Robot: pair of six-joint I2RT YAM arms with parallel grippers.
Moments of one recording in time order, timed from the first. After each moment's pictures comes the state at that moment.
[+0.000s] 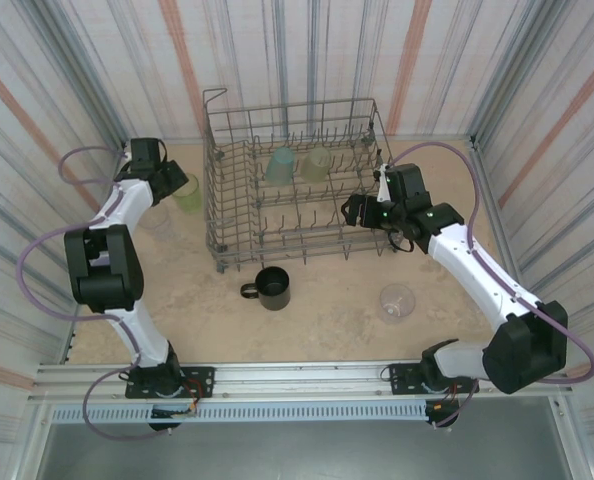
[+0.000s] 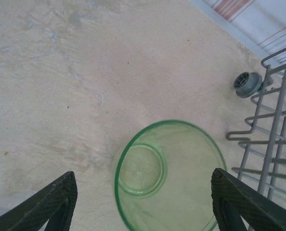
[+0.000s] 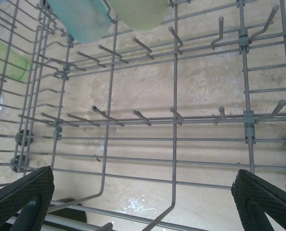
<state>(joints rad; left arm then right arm) 0.07 1.82 1.40 -0.41 -0.05 -0.52 0.39 1.30 1.10 -0.56 -0.13 0.43</state>
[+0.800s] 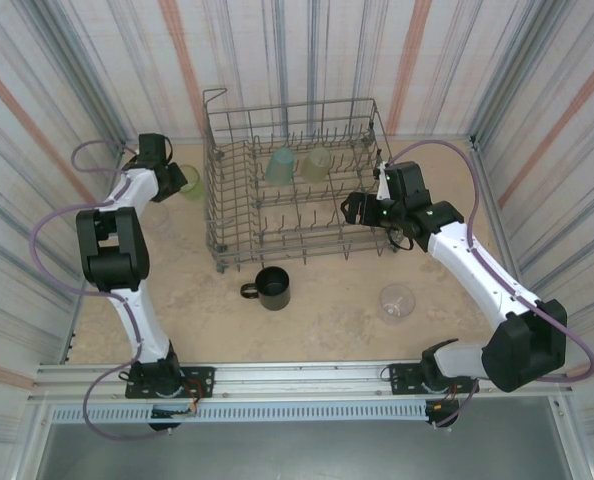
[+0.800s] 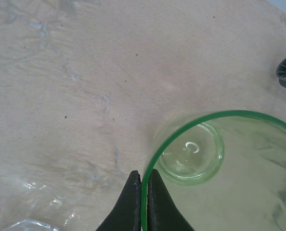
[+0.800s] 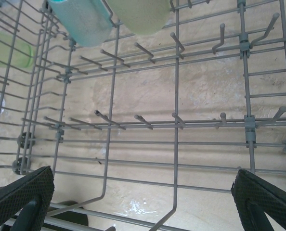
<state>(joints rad) 0.07 1.99 1.55 -0.51 -0.07 -0.44 0.39 1.31 1.12 -0.57 -0.13 0.43</state>
